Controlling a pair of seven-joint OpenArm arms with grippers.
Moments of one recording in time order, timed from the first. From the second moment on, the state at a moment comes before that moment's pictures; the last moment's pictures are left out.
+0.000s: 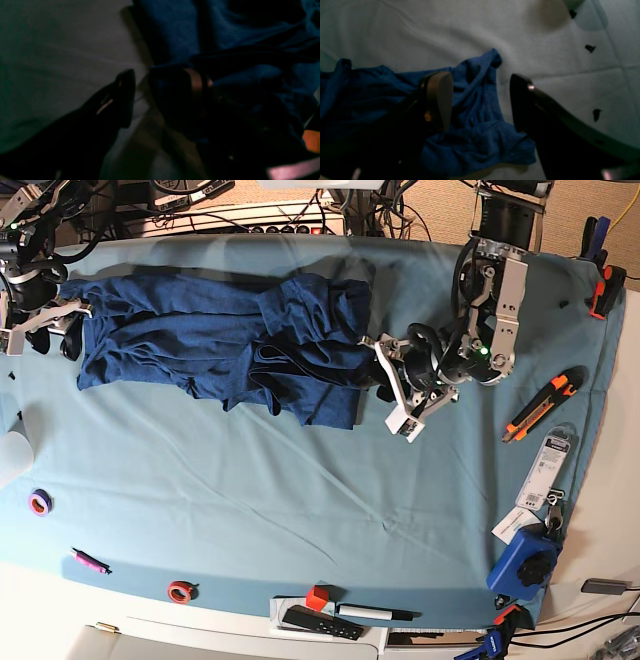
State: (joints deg) left arm -1.5 -7.7 10.8 91.3 -28.8 -22.2 54.1; right arm -16.5 11.8 56.4 111.0 35.5 35.9 -57.0
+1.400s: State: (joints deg) left arm -1.5 -7.7 10.8 91.5 -64.0 -43.1 69.7; right arm -16.5 11.8 56.4 111.0 35.5 35.9 -57.0
